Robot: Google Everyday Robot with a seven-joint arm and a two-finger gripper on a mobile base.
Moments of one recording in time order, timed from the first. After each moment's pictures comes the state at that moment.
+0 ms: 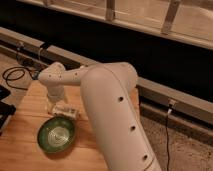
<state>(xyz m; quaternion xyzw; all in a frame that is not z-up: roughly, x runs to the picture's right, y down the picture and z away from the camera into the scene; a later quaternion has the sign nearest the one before) -0.284 0.107 0.856 -0.35 0.06 0.39 0.85</state>
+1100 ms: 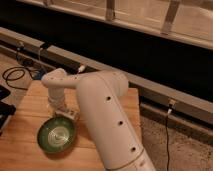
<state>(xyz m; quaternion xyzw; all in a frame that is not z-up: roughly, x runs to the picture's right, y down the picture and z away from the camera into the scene) -0.298 0.142 0.887 -0.42 0.07 0.37 0.83</state>
